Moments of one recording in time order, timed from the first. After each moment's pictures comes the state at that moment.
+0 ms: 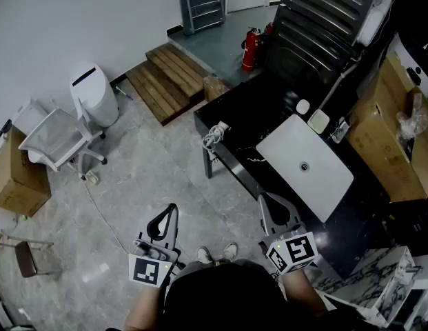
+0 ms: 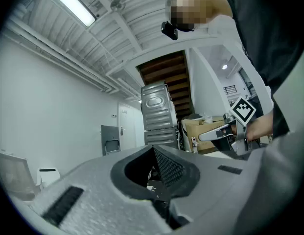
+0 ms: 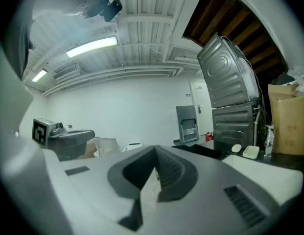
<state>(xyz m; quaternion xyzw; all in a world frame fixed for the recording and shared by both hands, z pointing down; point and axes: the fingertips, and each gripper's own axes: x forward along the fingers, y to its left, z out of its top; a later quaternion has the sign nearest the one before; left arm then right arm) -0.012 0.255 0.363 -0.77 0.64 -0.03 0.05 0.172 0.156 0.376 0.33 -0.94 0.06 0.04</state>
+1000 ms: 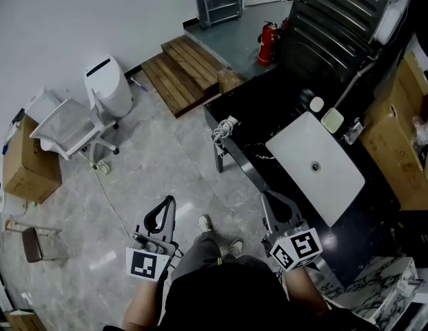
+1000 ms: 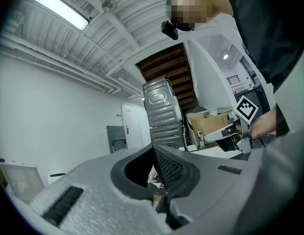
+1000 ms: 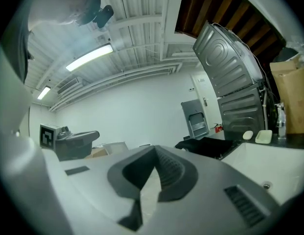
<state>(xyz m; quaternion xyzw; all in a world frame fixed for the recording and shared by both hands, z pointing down) -0.018 0.250 0.363 -0.74 0.67 -0.07 0.07 0.169 0.146 0.399 0.28 -0.95 0.11 0.02</state>
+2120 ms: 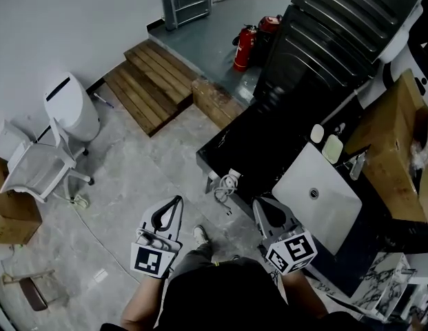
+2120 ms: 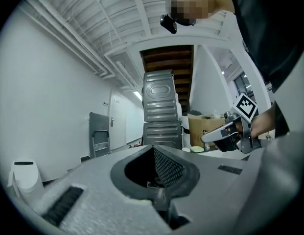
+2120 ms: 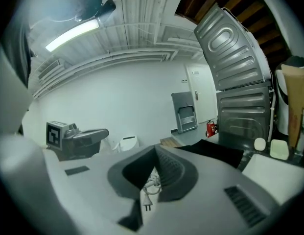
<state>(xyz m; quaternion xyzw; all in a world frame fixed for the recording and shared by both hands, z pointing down) -0.136 0.034 0.407 -0.81 0.58 -0.02 -0.01 0.044 -0.013 0.416 0.35 -0.93 0.11 0.09</state>
